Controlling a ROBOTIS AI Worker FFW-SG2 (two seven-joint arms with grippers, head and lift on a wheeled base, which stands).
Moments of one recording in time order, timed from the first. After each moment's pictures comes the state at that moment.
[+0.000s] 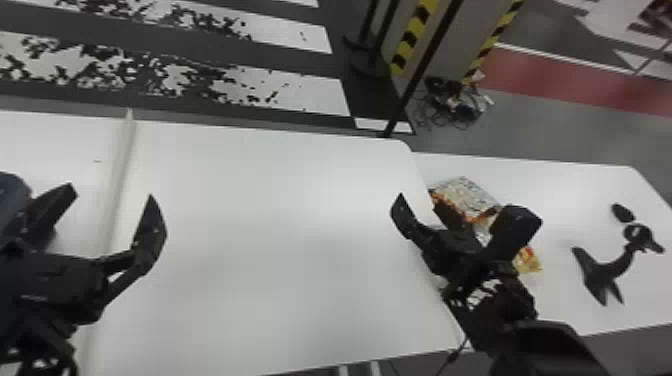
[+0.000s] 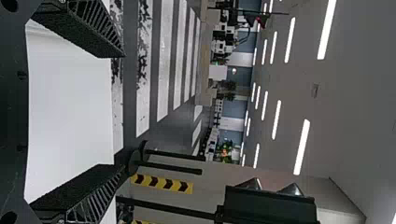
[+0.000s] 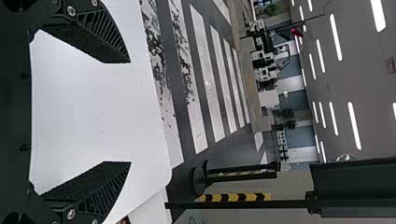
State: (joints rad) left arm 0.56 0.15 -0.19 -2.06 0.12 -0.05 0.00; right arm 0.48 -0.19 -0.27 -2.02 -0.43 0.32 0.11
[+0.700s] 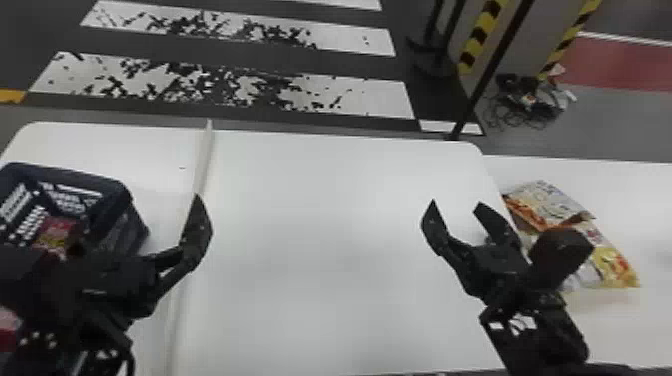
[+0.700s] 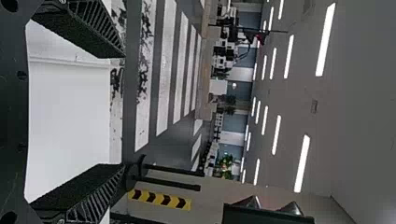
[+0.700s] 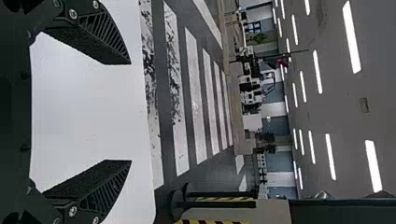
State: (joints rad) left arm 0.62 0.16 -0.10 -2.17 0.15 0.02 0.00; right arm 0.53 -0.12 -0.12 -2.03 -0.26 0.14 0.11
